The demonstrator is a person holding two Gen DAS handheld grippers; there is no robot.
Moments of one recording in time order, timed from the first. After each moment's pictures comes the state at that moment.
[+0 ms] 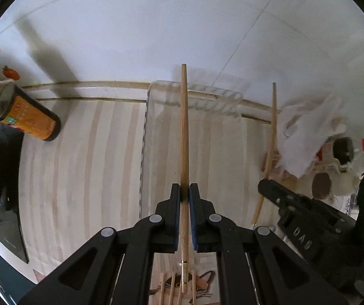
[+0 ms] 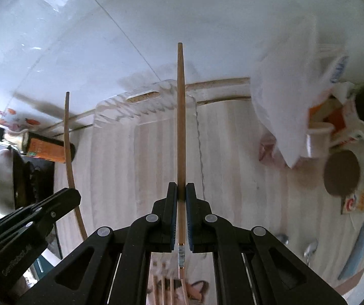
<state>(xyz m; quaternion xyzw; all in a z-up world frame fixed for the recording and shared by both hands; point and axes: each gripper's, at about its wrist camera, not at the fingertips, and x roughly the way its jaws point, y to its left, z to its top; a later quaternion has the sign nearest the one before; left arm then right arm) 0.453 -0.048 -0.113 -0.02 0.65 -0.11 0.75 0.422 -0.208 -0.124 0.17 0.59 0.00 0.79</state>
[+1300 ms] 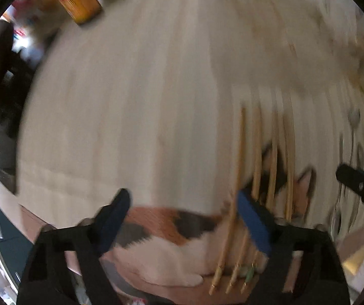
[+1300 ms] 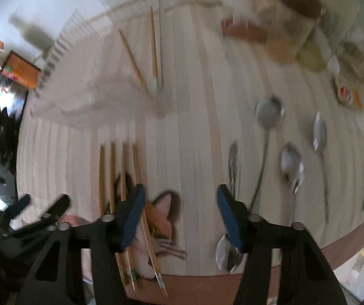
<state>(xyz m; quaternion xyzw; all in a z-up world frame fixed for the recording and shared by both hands) 0.255 0.016 -0.247 0.06 0.68 -0.04 0.73 0.229 -0.178 -0.215 0.15 0.62 -0.05 0.77</state>
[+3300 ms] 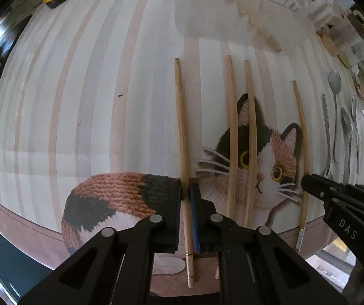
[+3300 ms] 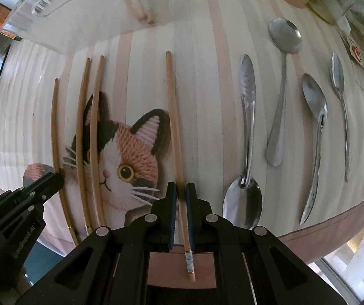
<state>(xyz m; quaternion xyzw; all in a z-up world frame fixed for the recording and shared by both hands) 0.220 0.019 -0.264 0.04 0.68 -0.11 0.72 0.191 -0.145 -0.289 0.11 0.69 -0.05 0.71</state>
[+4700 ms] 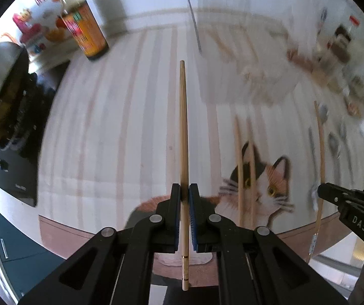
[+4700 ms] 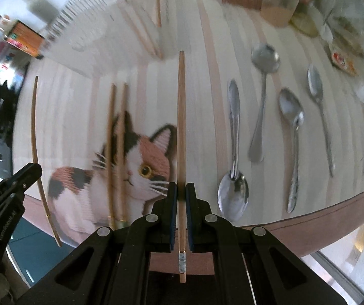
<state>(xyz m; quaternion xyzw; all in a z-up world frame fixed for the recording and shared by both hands) 0.209 0.022 -0.165 0.07 0.59 -0.08 0.80 0.168 -0.161 -0.222 0.14 0.64 -0.04 0.75</state>
